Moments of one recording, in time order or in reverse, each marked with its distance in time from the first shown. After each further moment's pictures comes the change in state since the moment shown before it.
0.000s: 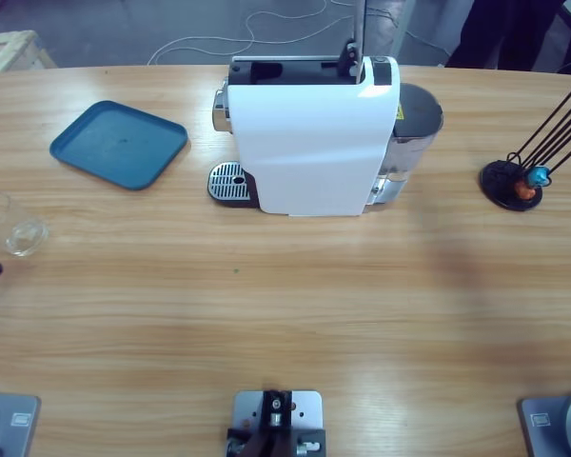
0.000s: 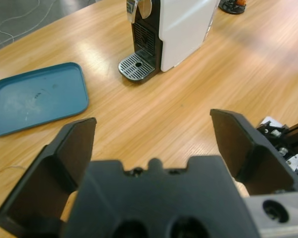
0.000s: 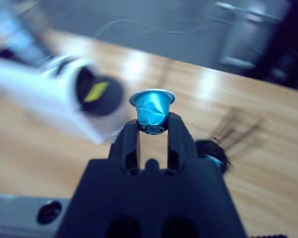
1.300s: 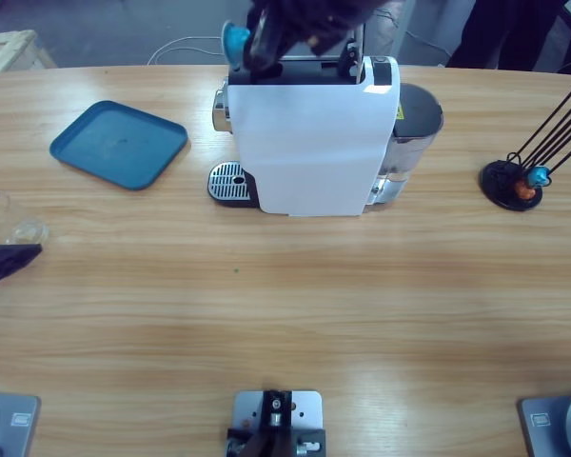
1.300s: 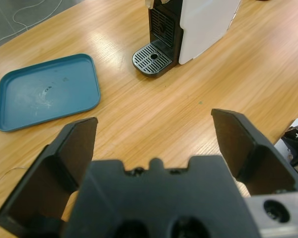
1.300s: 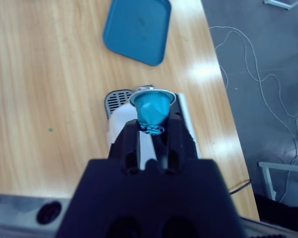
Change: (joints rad) arm 0 0.082 0.103 0.050 -0.108 -0.009 0.047; arm 1 0.402 0.858 -0.845 0.263 0.107 -0.545
